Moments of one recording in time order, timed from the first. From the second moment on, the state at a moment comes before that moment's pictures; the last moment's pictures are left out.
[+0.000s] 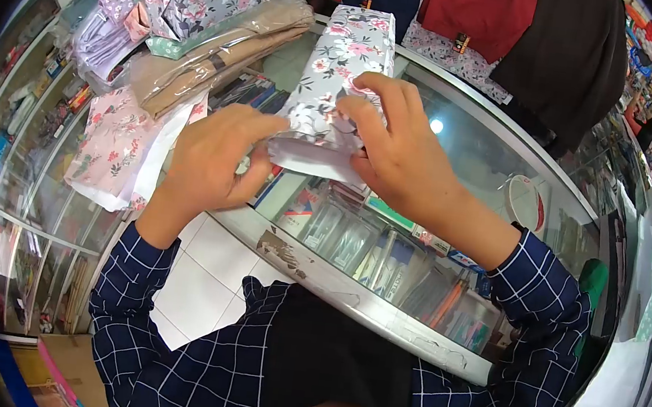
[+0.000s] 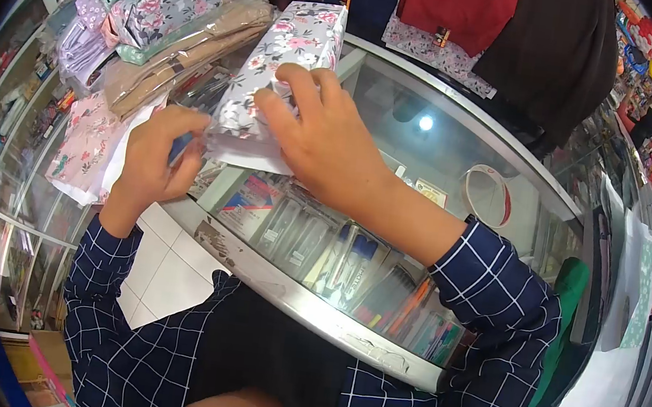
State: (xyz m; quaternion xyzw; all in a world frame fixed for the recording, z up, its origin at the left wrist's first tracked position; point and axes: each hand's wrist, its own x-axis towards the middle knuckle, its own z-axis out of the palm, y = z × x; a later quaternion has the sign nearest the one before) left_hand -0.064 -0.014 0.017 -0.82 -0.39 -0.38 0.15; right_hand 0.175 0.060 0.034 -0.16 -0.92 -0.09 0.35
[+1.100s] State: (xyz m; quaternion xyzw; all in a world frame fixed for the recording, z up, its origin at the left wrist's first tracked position) left_hand -0.019 0.037 0.057 -0.52 -0.41 -0.53 -0.53; right_hand 0.181 0.070 0.084 -0.04 -0.94 -0.17 0.29
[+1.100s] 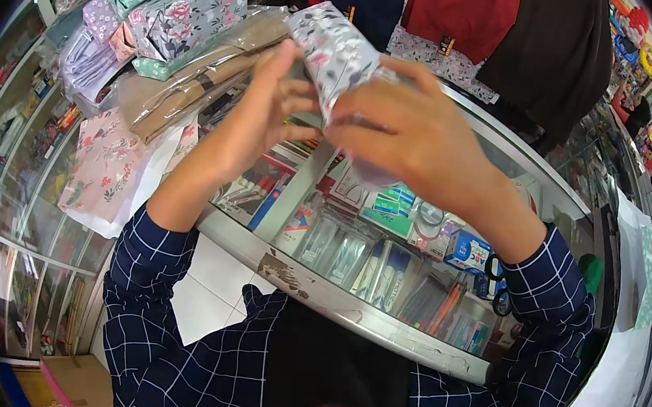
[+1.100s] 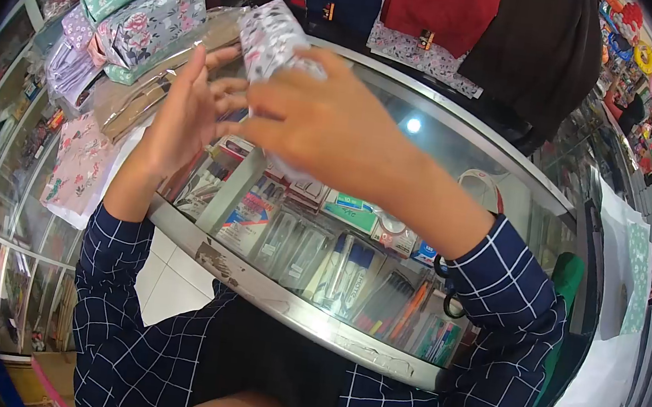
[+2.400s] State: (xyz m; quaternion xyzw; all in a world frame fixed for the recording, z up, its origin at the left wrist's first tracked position) left_hand -0.004 0.001 0.025 -0.74 -0.55 -0.39 -0.10; right_hand 0.203 0.075 0.046 -0.24 -0.91 0.22 0.26
